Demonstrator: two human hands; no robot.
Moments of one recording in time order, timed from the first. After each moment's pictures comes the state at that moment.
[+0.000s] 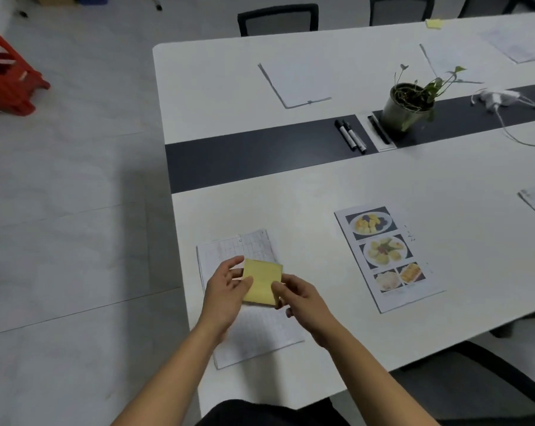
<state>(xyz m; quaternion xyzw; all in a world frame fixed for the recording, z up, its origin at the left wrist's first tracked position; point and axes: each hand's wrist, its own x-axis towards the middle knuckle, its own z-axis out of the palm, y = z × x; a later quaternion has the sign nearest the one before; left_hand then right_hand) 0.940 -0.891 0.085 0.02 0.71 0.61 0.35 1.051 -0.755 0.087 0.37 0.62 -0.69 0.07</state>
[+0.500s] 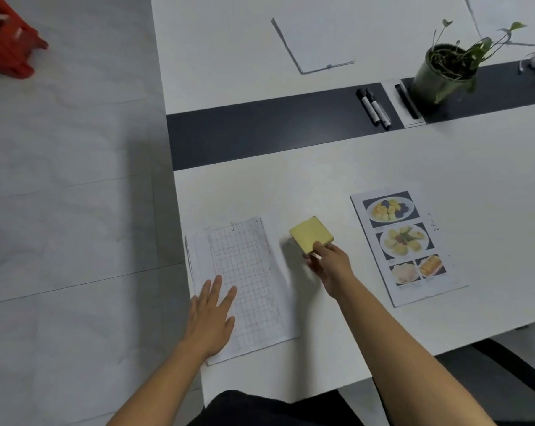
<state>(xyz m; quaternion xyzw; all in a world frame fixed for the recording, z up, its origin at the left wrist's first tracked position) 0.945 -0.960 -0.033 0.32 0.88 -0.01 0.36 1.009 -0.677 0.005 0.58 0.38 -0.72 -0.05</state>
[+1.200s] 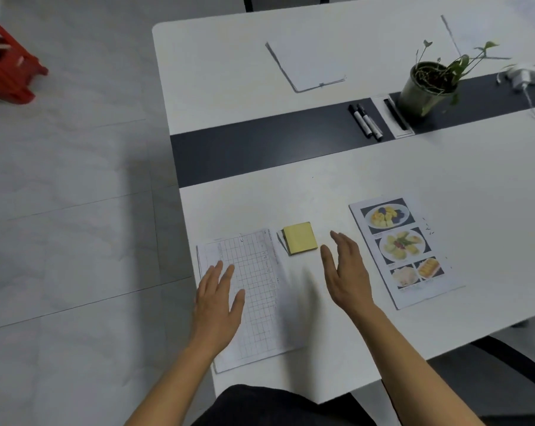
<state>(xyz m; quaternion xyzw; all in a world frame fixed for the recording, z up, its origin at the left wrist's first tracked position) 0.923 -0.942 0.043 0.24 0.91 0.26 0.24 1.035 -0.701 0.063 0.42 0.83 -0.36 -0.05</state>
